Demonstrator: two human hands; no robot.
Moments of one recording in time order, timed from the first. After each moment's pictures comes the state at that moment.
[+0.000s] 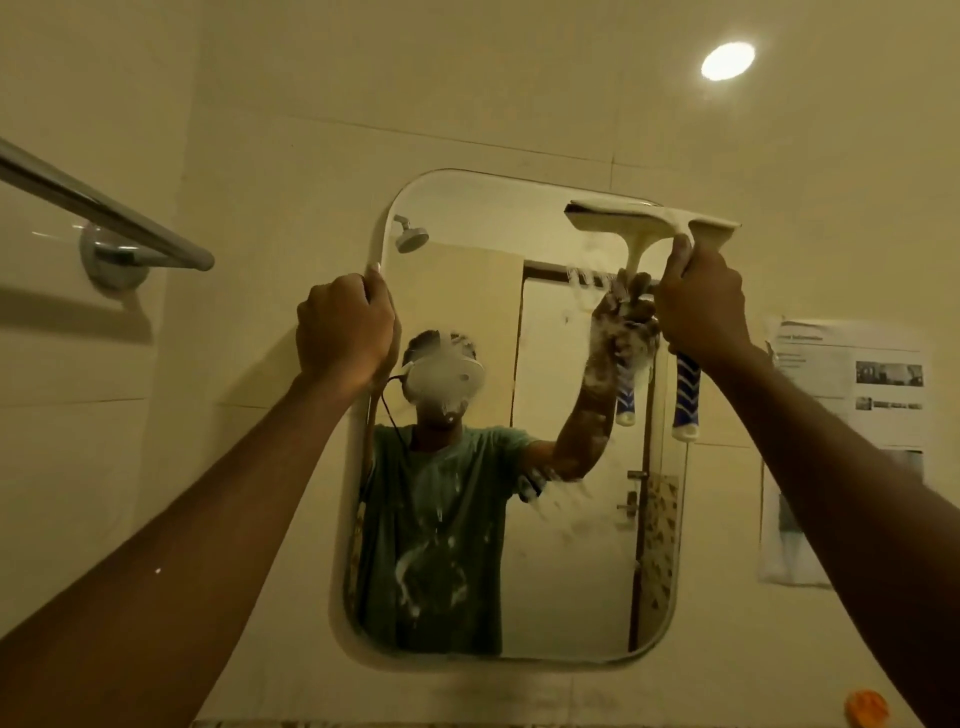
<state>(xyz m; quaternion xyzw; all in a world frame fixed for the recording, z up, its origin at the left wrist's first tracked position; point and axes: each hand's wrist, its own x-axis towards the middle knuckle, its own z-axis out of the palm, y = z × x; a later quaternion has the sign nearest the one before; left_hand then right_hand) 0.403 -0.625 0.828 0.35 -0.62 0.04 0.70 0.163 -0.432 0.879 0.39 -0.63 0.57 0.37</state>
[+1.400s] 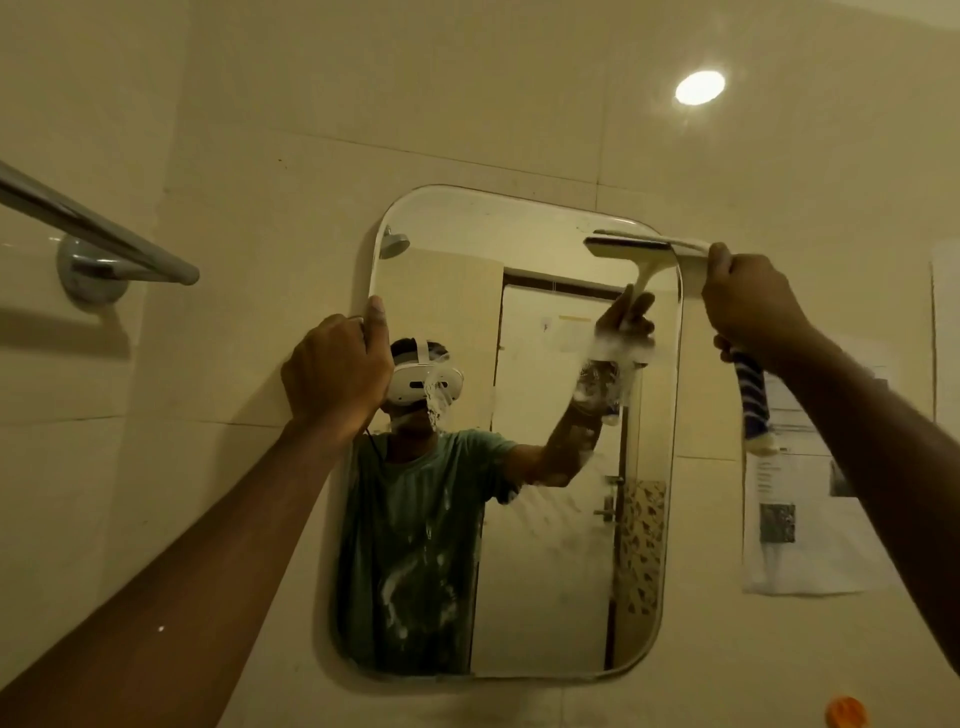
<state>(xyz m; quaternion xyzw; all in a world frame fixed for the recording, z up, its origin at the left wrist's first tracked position) 0.401 -0.617 0.802 0.33 -0.64 0.04 0.69 0.176 -0.375 0.889 0.38 -0.70 0.53 0.31</state>
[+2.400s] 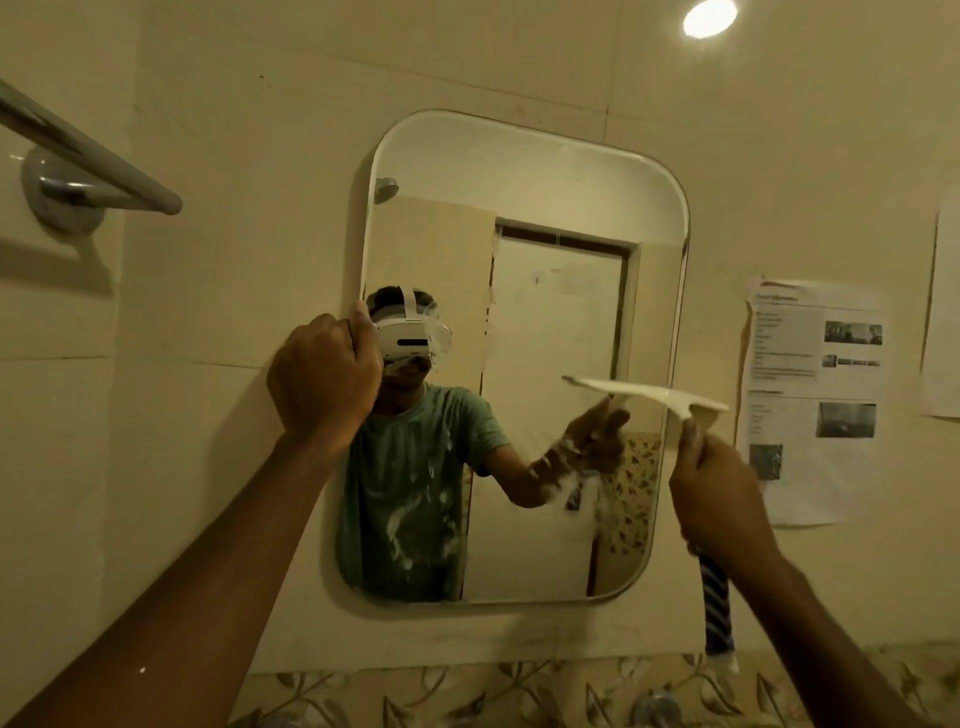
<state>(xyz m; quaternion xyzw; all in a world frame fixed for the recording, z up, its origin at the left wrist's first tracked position) 0.402 -0.624 0.744 0.35 -0.63 0.06 0.69 0.190 -0.378 0.686 0.35 -0.75 0.52 0.22</state>
